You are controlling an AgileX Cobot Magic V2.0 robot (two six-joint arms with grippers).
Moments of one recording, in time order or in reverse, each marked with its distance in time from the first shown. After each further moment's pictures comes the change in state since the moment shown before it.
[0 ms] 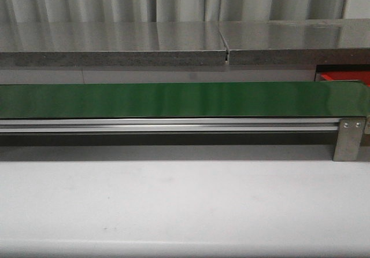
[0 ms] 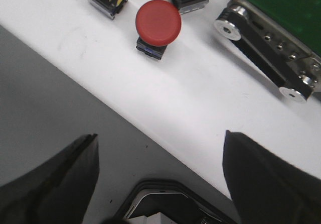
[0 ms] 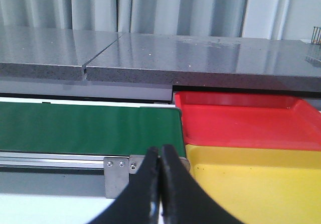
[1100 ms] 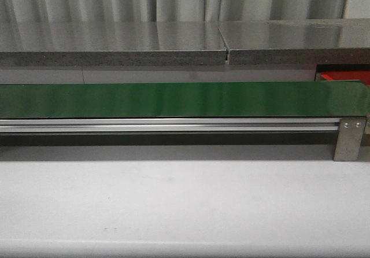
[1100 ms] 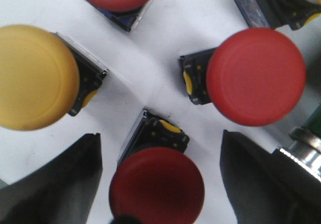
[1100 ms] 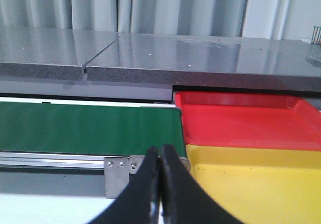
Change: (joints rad) left arm 0.002 0.536 -0.245 -0.049 -0.165 0.000; right arm 0.000 0.000 0.000 0.000 0.000 0.000
